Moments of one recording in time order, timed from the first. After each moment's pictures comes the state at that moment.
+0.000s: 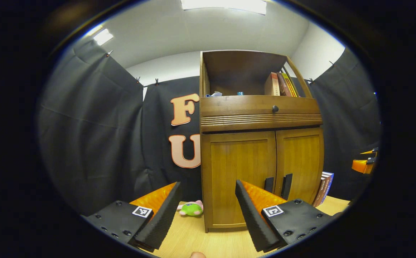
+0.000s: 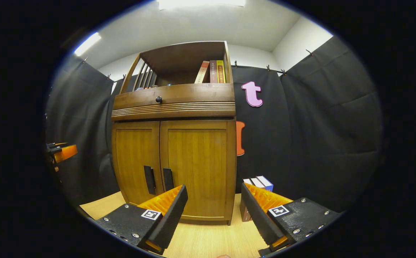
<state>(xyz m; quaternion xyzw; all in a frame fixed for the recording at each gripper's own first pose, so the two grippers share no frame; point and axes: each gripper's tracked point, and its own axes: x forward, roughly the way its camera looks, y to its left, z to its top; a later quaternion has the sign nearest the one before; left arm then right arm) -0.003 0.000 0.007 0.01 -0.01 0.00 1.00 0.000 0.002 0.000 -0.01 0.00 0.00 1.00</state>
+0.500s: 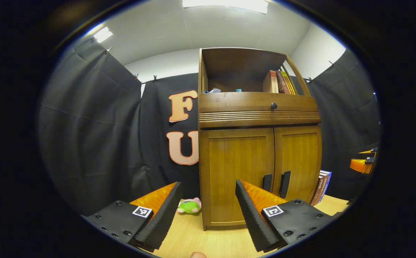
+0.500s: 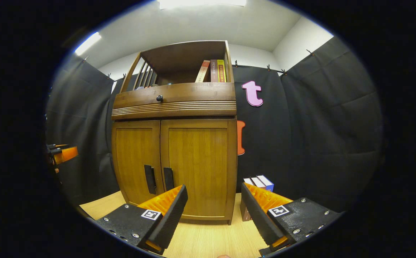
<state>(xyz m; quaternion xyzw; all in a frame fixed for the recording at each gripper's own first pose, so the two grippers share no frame) -0.004 -0.001 -0.004 0.00 0.01 -0.02 1.00 0.003 0.008 -0.007 -0.01 0.01 0.00 1.00</state>
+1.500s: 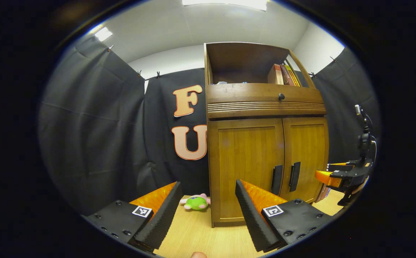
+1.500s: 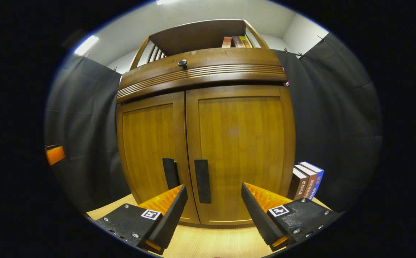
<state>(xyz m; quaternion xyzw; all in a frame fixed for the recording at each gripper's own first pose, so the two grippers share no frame) -0.002 0.031 -0.026 0.02 0.03 0.00 1.00 0.131 0.135 -0.083 0.03 0.05 0.06 1.00</state>
